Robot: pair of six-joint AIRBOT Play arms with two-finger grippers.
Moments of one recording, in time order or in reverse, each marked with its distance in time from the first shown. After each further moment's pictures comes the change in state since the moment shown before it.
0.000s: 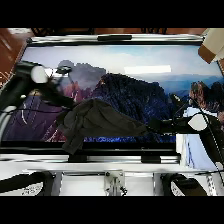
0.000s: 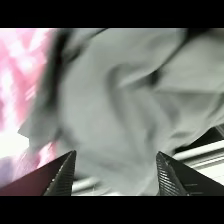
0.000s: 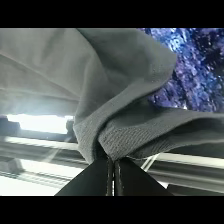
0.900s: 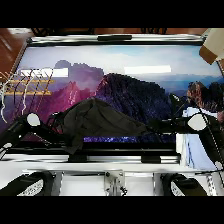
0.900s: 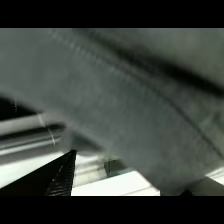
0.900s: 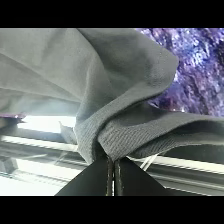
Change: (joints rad) left arm 0.190 0.241 -0.832 -0.339 0.307 0.058; right arm 0.000 -0.004 -0.006 0.004 -0.014 -0.032
